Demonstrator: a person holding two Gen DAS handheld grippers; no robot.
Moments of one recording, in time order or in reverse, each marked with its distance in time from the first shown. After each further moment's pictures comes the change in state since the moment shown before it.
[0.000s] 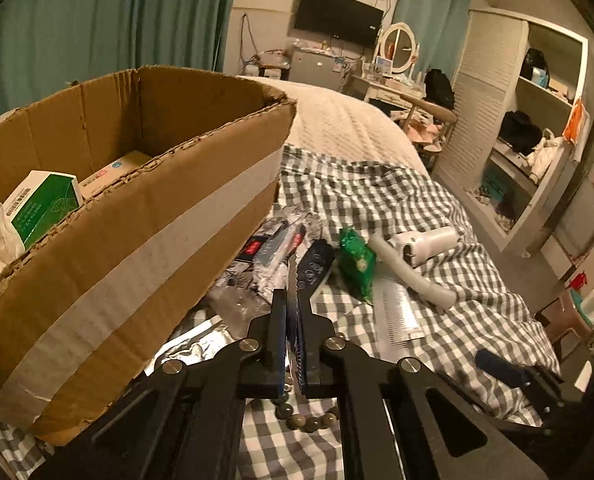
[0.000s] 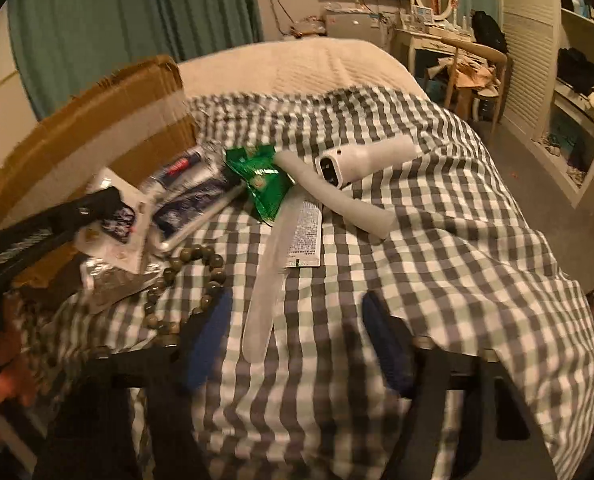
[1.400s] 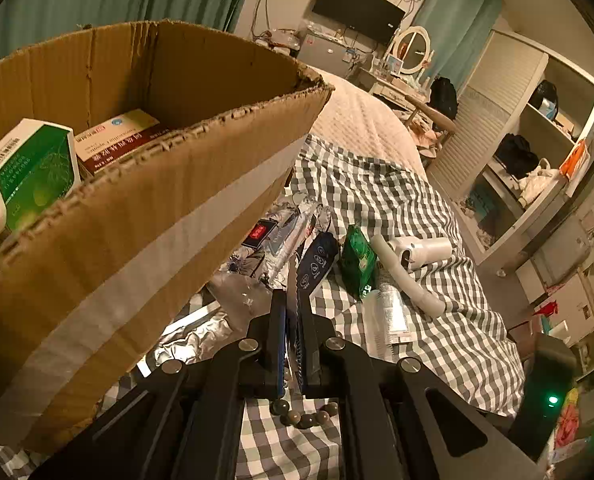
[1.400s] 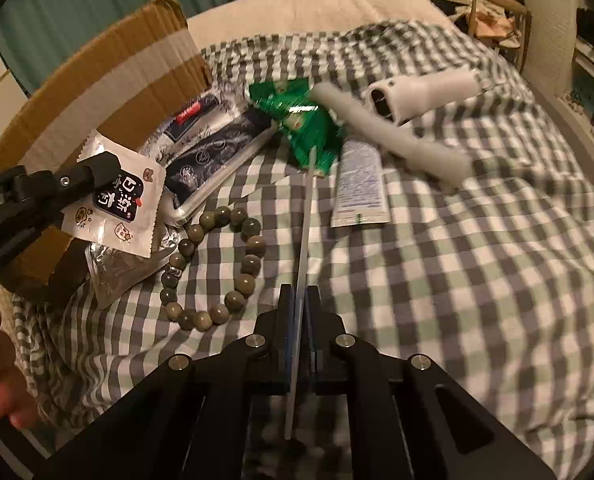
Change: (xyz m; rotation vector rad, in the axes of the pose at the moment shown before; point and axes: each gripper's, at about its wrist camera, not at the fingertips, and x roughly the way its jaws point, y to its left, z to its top) left arm 0.007 0.029 0.003 -0.142 0.083 -0.098; right arm 0.040 0.023 0.000 0.053 0.169 0.109
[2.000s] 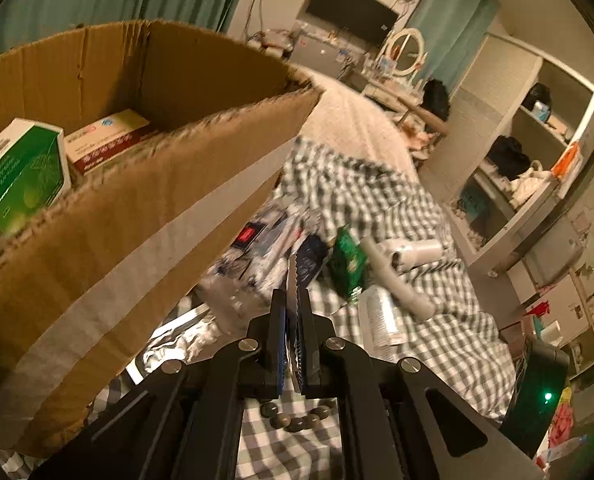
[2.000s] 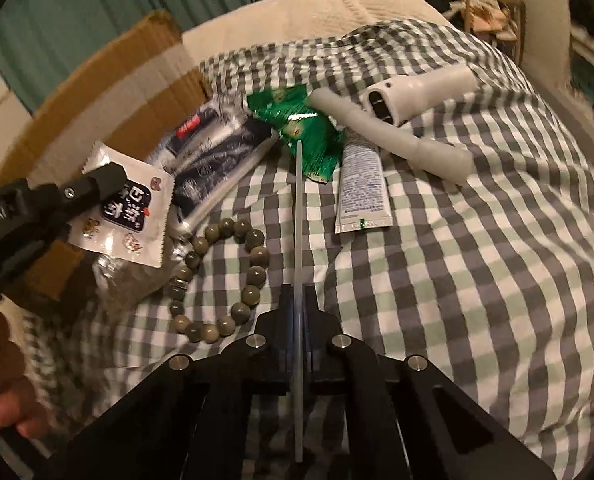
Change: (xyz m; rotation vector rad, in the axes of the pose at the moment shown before) left arm 0.000 -0.004 0.000 0.003 -0.022 -0.048; right arm -0.013 -0.014 -0.002 0.115 -0.062 0.109
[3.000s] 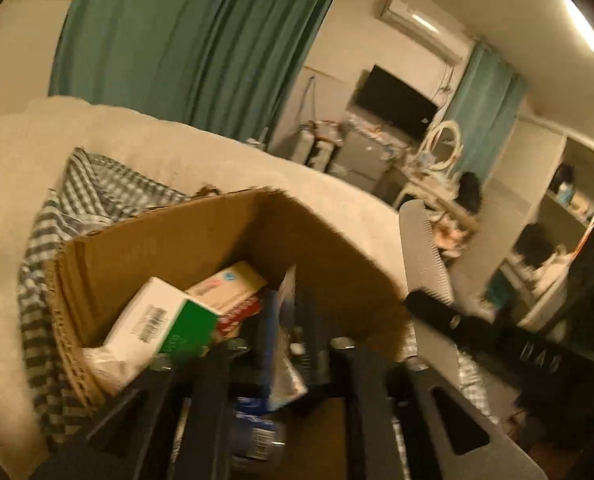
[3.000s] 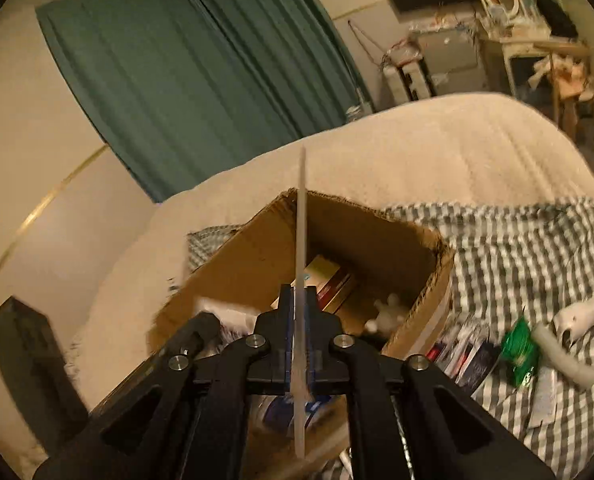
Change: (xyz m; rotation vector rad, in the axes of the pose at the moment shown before) left arm -0.097 0.087 0.092 -0.094 -0.295 0.149; right arm -0.044 0.189 0.131 -0.142 -0.229 0.270
